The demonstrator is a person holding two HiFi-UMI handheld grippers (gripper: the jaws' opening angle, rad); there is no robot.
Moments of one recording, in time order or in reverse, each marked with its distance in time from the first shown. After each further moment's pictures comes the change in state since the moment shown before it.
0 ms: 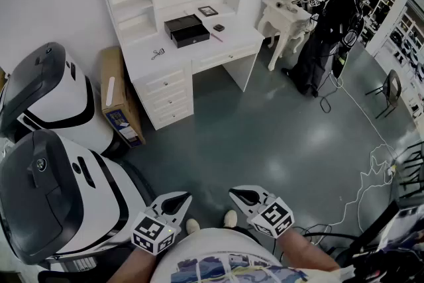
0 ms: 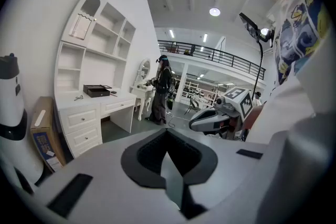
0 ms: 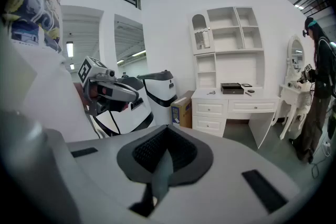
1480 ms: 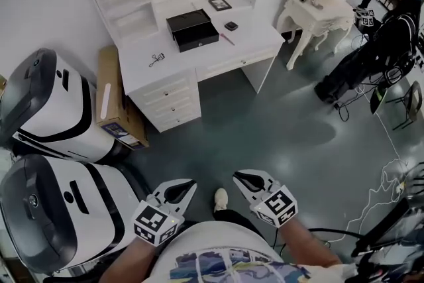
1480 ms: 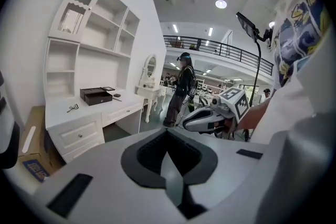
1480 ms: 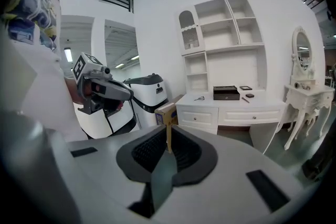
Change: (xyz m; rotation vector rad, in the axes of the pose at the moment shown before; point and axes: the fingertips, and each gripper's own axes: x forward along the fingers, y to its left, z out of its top) left arm 0.154 0.114 0.089 0.026 0.043 0.047; right arm 0.087 -0.201 0.050 0.014 -0.029 0.026
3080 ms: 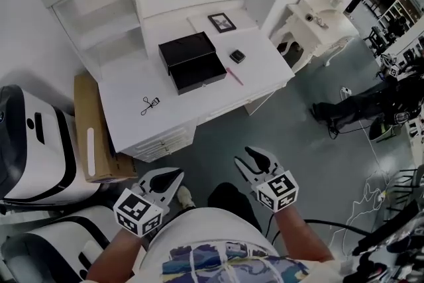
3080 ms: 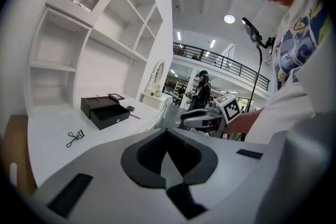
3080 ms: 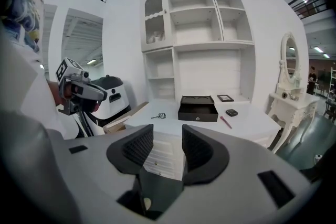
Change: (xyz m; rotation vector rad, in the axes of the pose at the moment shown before) left arm 0.103 0.293 0.123 -0.077 -0.057 -0.107; right arm 0.201 -0.241 0.140 0.059 0.017 -0.262
